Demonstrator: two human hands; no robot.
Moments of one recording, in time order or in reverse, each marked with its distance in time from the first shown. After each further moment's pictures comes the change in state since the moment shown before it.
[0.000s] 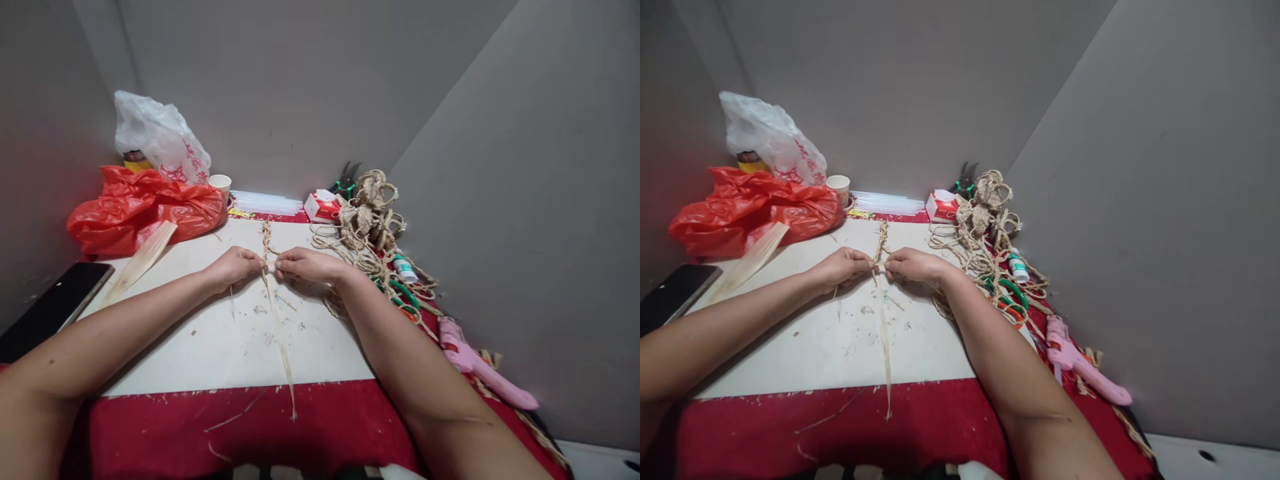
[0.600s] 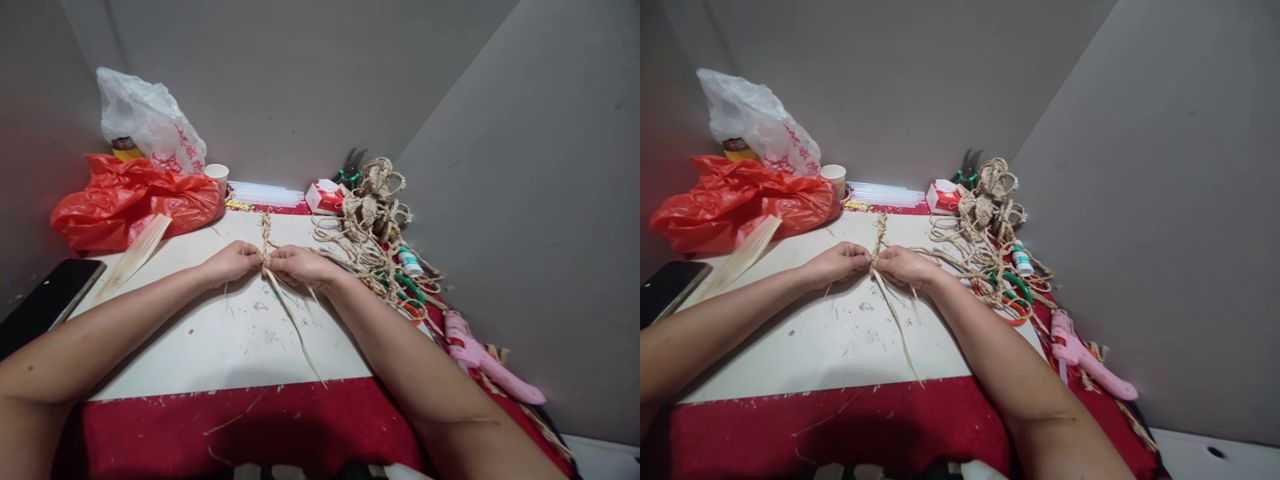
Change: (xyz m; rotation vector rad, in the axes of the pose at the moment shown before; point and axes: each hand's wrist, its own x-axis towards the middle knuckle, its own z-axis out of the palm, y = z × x) left_hand 0.004 0.000 -0.003 0.103 -0.092 0.022; right_hand 0.011 0.000 0.025 0.513 0.000 0.024
